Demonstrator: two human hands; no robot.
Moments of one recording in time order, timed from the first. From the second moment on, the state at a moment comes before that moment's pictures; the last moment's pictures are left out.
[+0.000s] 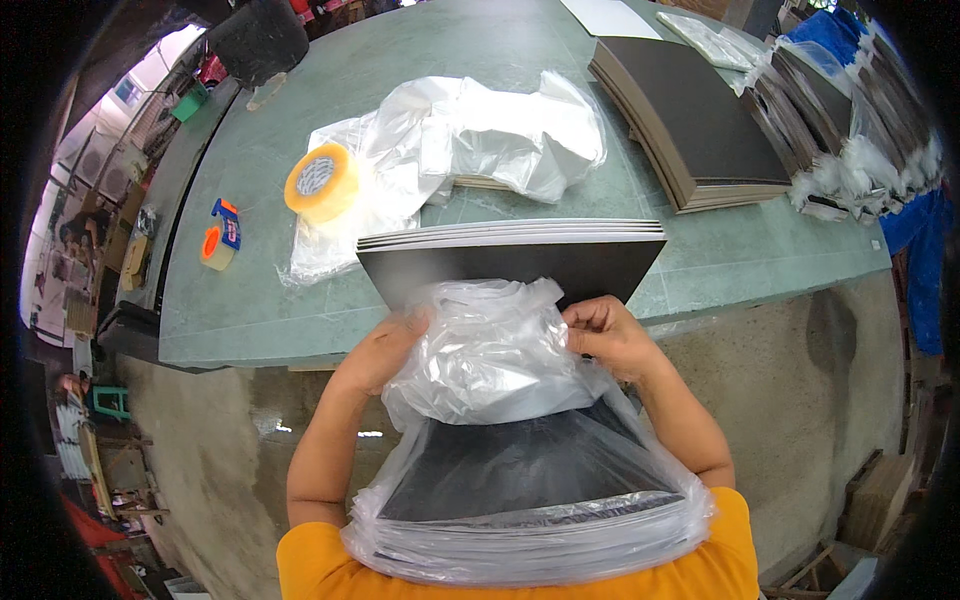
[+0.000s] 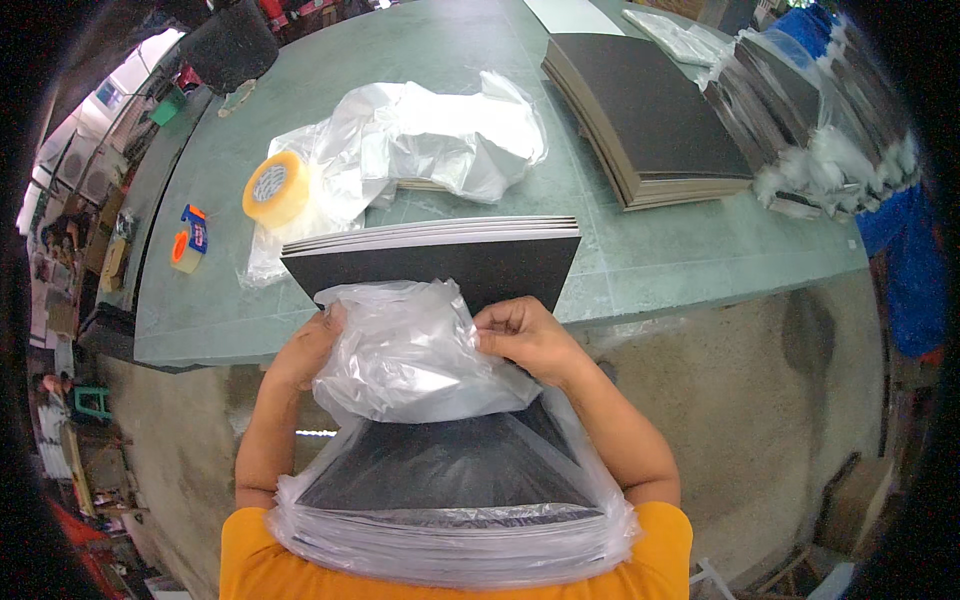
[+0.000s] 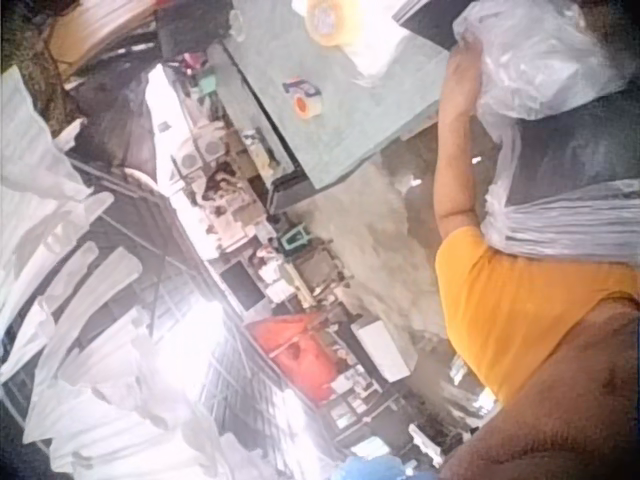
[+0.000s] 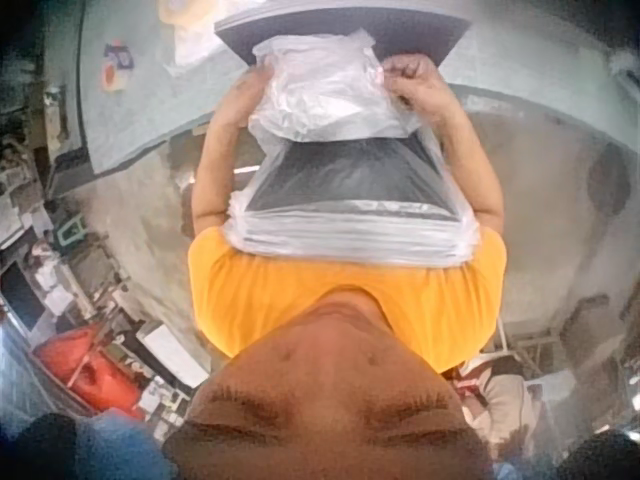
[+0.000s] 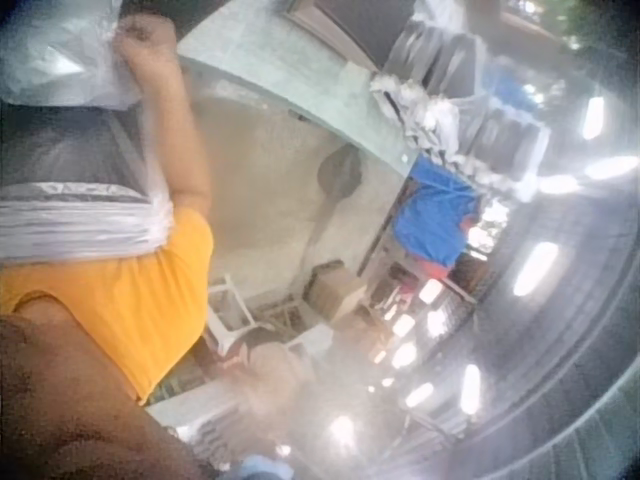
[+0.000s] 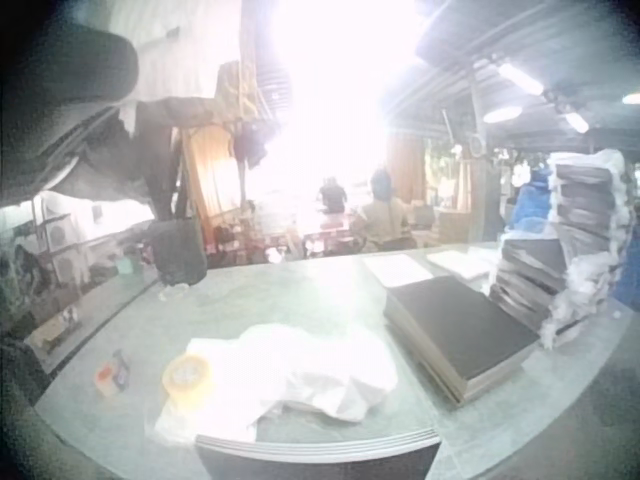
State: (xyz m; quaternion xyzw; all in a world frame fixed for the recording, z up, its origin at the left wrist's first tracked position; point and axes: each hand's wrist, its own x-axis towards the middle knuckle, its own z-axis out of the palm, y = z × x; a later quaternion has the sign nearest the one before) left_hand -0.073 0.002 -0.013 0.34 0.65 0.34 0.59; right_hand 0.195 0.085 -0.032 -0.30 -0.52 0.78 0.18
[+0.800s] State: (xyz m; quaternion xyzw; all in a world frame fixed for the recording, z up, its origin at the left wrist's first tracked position) left_hand -0.002 0.011 0.012 0.62 0.57 0.34 0.42; right_hand 0.173 0.073 -0.043 -0.27 -0.48 0.79 0.26
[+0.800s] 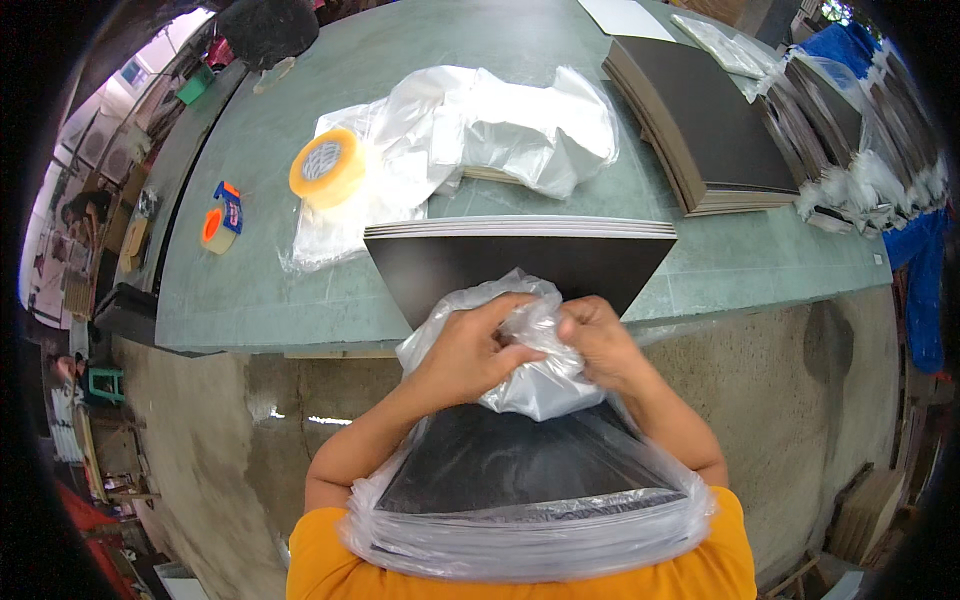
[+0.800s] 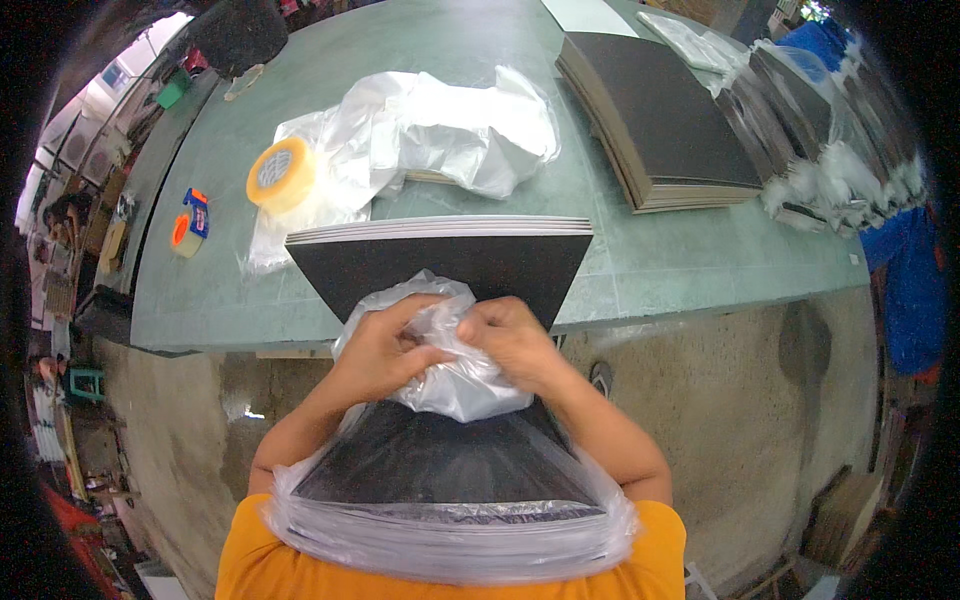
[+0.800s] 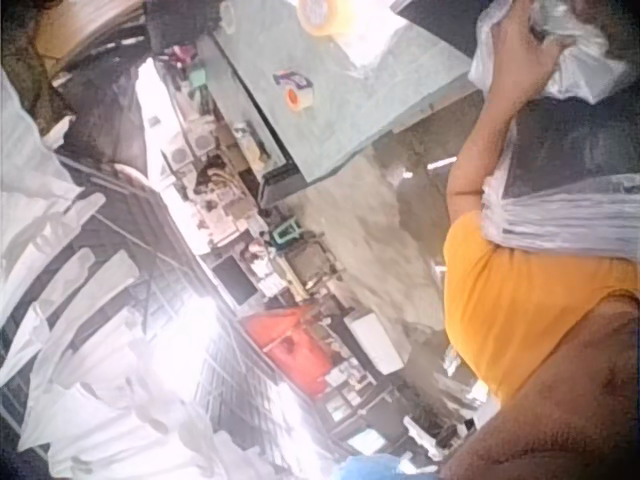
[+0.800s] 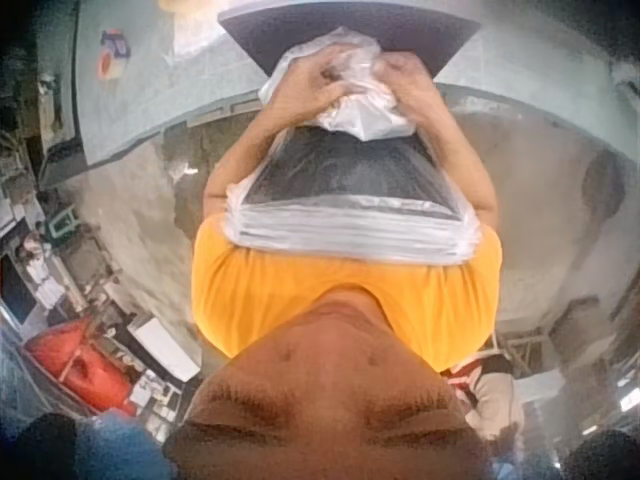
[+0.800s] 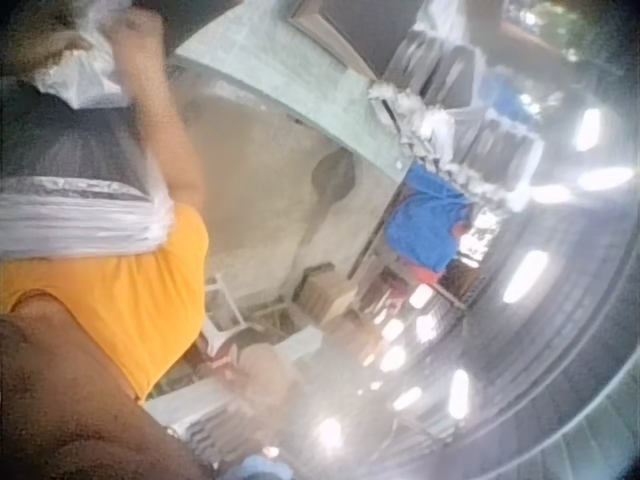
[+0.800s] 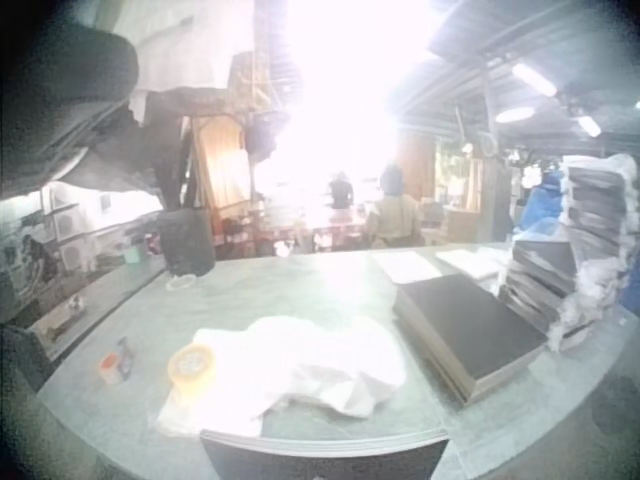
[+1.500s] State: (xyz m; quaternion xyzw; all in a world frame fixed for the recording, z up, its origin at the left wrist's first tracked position) left_hand -0.131 -0.050 -0.011 0.27 0.63 0.71 0.17; right_hand 0.221 0.075 -0.036 -0.36 -0.46 0.77 0.26
